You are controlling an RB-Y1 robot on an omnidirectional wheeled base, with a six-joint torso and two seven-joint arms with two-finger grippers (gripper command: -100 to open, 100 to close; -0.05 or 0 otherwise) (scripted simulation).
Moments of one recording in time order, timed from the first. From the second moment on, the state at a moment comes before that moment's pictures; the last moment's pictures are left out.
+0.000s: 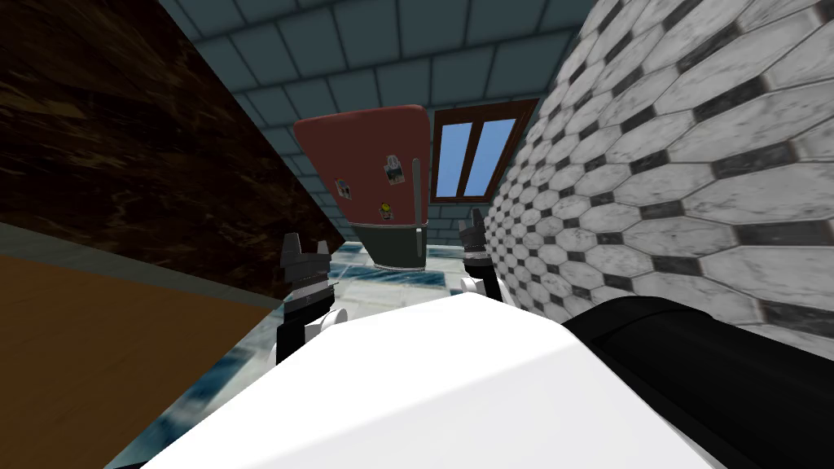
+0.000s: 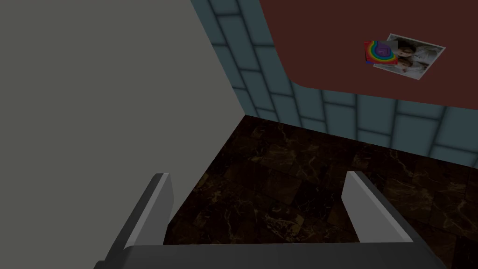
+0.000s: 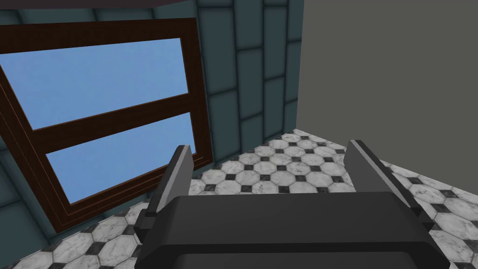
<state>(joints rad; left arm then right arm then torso) 0.52 0.02 0.05 -2.36 0.03 -0.37 -0.01 0.49 0.03 0.01 -2.32 0.12 -0.41 -0.04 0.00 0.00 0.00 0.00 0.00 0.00</state>
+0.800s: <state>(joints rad) 0.52 0.02 0.05 -2.36 0.03 -0.37 -0.01 0.49 0.03 0.01 -2.32 0.12 -0.41 -0.04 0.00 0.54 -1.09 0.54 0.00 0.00</state>
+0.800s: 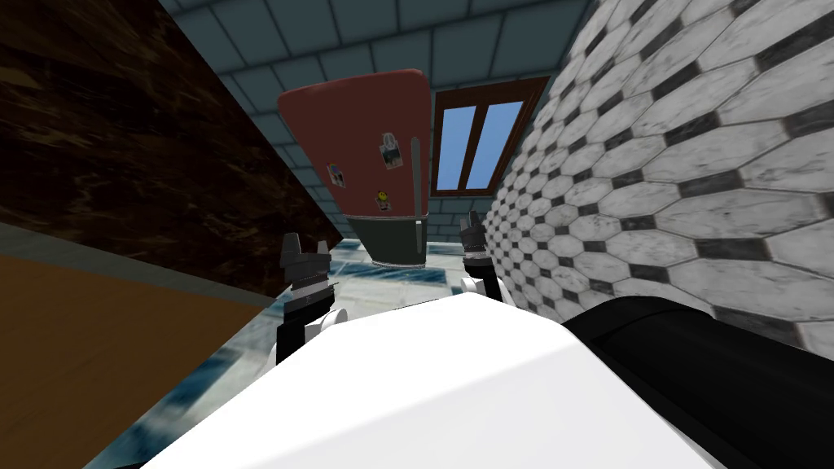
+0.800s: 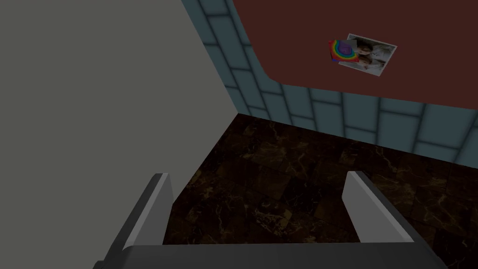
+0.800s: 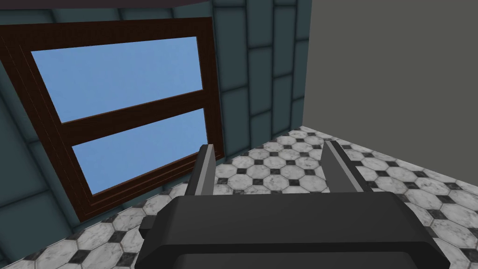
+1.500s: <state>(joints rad) 0.51 0.12 0.04 -2.30 0.02 -0.41 -0.01 0.49 0.03 0.01 -2.32 0.12 -0.41 -0.04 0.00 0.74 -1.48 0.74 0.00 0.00</state>
